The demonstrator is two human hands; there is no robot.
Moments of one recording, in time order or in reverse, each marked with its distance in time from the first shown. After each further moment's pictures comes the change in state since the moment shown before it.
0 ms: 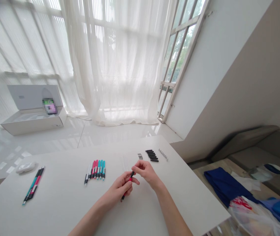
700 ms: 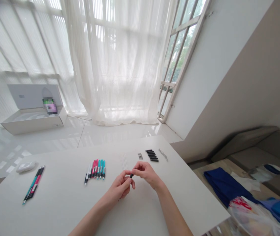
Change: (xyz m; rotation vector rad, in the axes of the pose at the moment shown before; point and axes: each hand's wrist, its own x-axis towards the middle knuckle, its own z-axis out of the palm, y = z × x) left_hand 0.006 -0.010 -0.002 0.000 0.066 -0.011; right_hand -0.001 0.001 -0.003 0.025 -0.086 0.015
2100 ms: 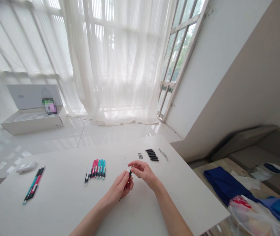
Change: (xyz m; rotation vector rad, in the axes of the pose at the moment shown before) left_hand 0.003 -0.006 0.002 0.006 0.068 -0.042; right_hand 0.001 0.003 0.008 0.024 -0.029 -0.060
